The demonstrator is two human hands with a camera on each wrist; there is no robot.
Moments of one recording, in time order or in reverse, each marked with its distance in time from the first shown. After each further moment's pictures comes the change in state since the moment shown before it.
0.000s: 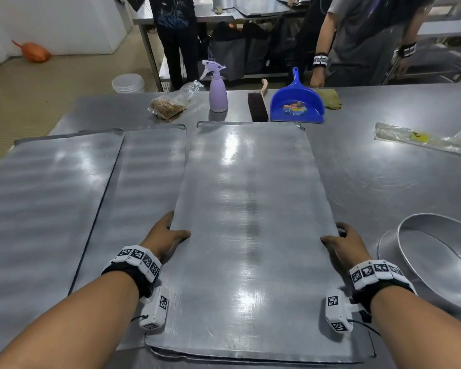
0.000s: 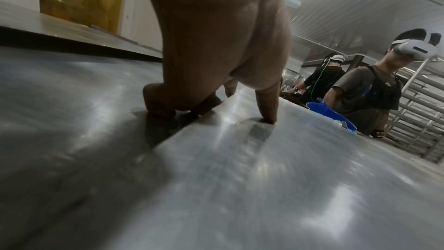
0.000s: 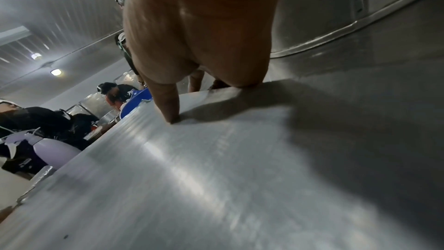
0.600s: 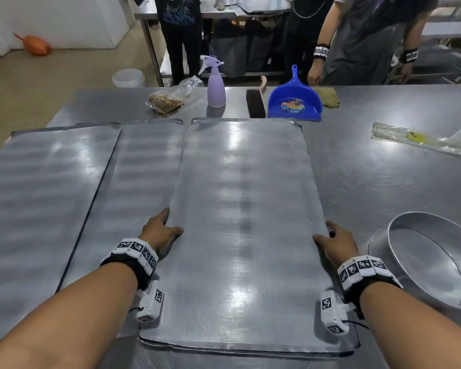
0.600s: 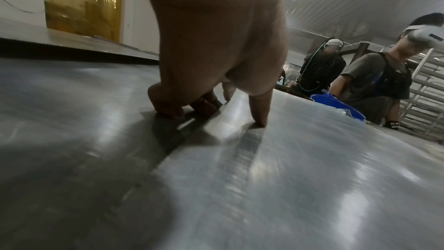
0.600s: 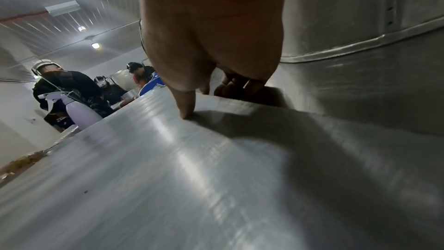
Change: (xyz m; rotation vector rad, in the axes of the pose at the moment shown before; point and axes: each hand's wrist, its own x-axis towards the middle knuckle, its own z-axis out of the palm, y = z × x) left_hand 0.001 -0.004 0.008 0.278 0.062 -0.003; right_hand 0.001 0.006 -0.006 -0.328 -0.006 -0.131
